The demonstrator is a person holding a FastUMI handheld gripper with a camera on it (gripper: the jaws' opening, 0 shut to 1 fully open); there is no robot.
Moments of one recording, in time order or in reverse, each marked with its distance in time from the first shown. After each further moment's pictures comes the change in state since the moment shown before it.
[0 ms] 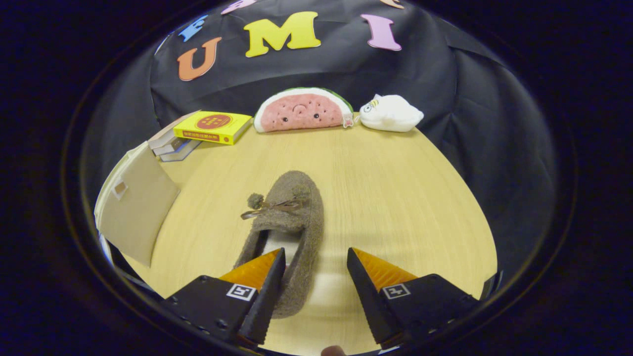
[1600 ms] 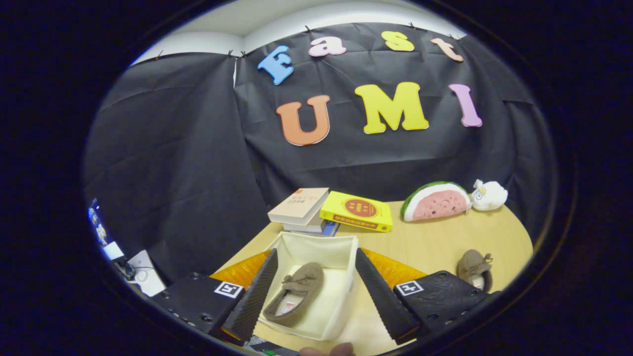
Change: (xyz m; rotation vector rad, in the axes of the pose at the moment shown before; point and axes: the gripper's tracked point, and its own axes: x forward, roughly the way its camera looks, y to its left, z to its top) arm -0.170 0.361 0.103 -0.085 -0.465 0.326
